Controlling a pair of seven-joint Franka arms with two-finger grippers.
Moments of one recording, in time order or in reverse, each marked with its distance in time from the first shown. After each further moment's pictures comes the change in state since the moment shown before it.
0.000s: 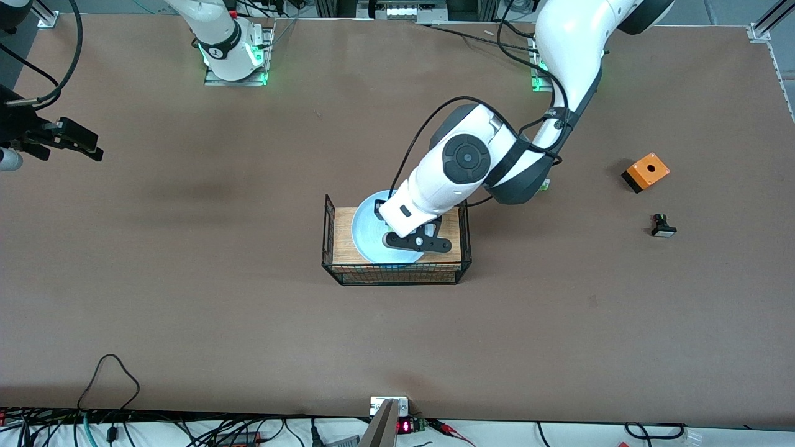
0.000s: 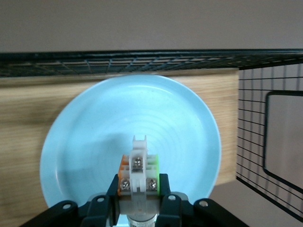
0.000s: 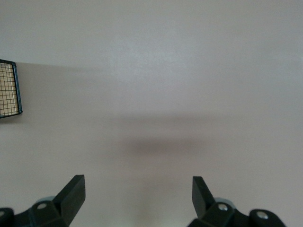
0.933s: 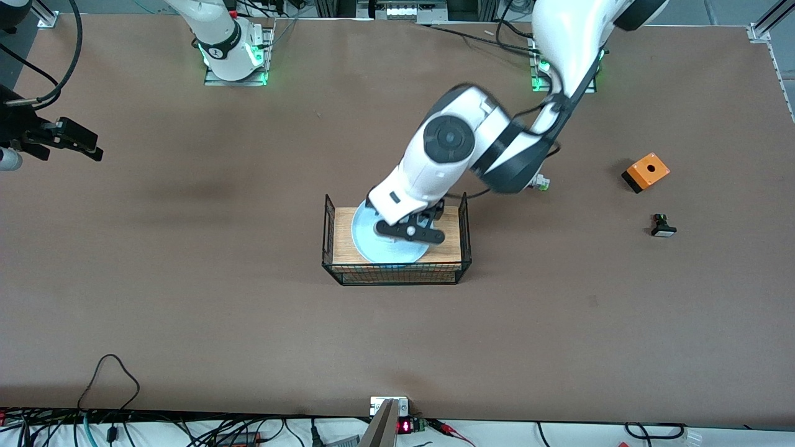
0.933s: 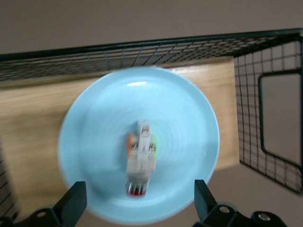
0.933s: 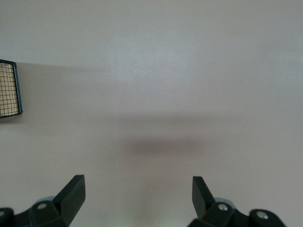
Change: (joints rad) left arm -0.022 -0.072 0.004 0.059 0.063 -0.183 -0.004; right arm 0.000 0.000 0.000 0.002 0.000 -0.001 0.000
